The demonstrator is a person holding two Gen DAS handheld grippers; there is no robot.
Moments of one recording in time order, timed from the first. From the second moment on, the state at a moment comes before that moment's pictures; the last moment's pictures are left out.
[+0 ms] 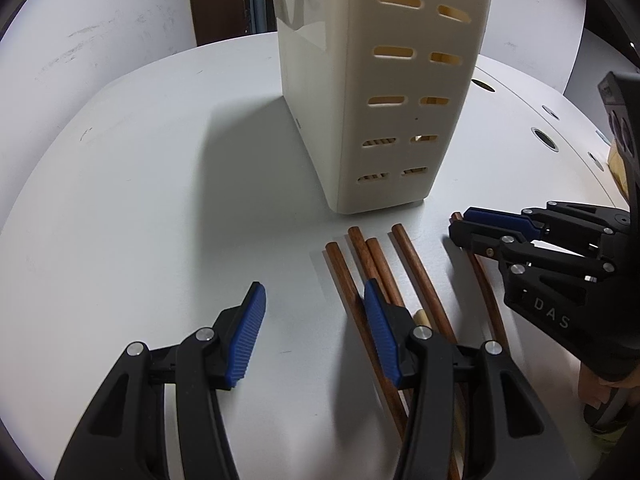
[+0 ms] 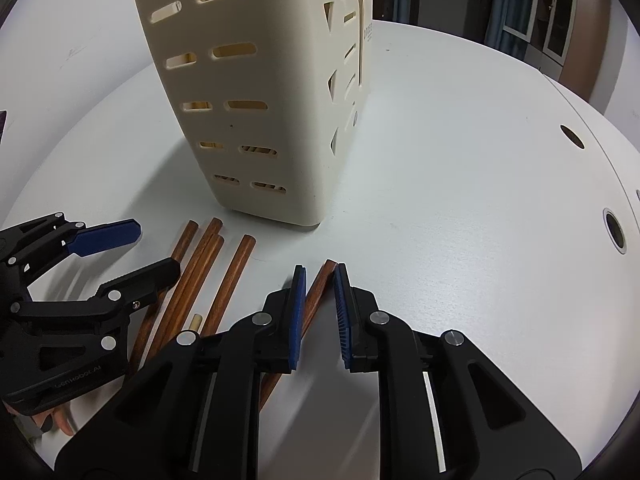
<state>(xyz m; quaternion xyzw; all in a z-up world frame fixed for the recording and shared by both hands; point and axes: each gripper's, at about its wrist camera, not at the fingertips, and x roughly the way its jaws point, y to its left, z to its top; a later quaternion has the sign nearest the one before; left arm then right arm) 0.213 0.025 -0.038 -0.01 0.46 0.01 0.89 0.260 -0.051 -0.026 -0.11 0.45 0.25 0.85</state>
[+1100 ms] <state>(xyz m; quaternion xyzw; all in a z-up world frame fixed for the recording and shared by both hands) 0.209 0.044 0.014 -0.03 0.42 0.00 0.91 0.247 -0.060 0.011 -0.08 0.41 0.28 0.86</state>
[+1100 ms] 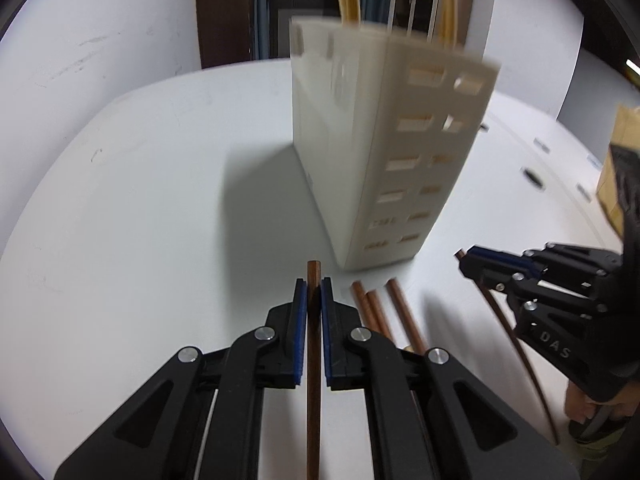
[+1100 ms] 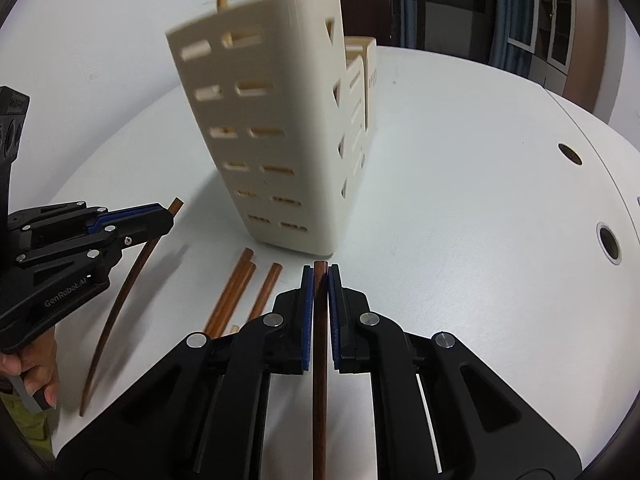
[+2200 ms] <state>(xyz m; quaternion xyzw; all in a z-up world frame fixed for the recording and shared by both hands) 0.164 0.026 0.150 -0.03 0.25 0.00 0.97 0.204 -0.082 0.164 -0.04 0.23 0.31 0.92</state>
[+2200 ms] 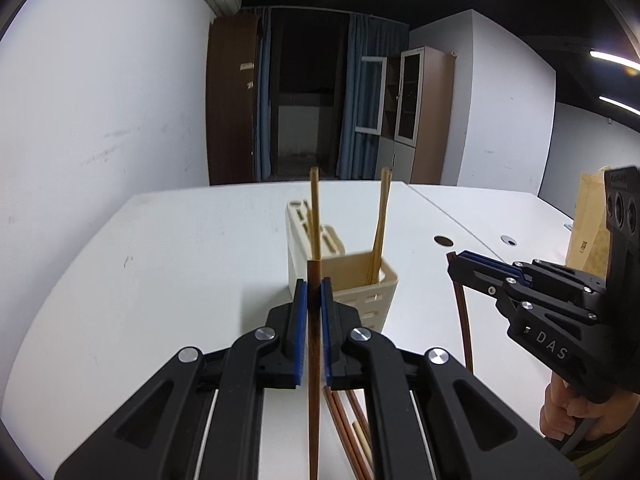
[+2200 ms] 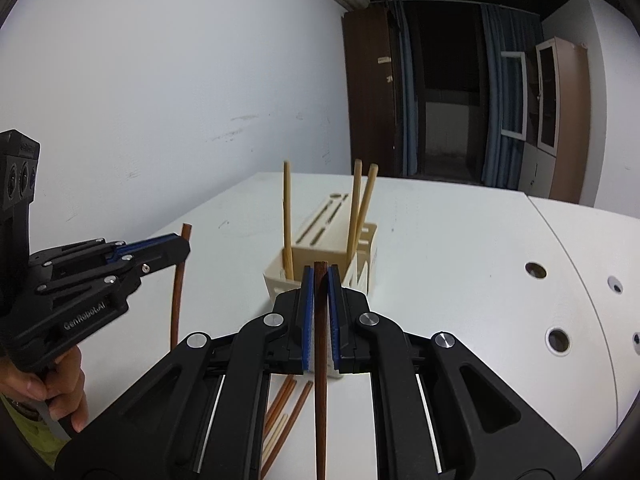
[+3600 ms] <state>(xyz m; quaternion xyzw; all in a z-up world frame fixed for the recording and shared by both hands) 0.131 0.017 0.223 -0.05 -0.08 -0.01 1.00 0.214 -0.097 0.224 0.07 -0.03 0.32 0.94</state>
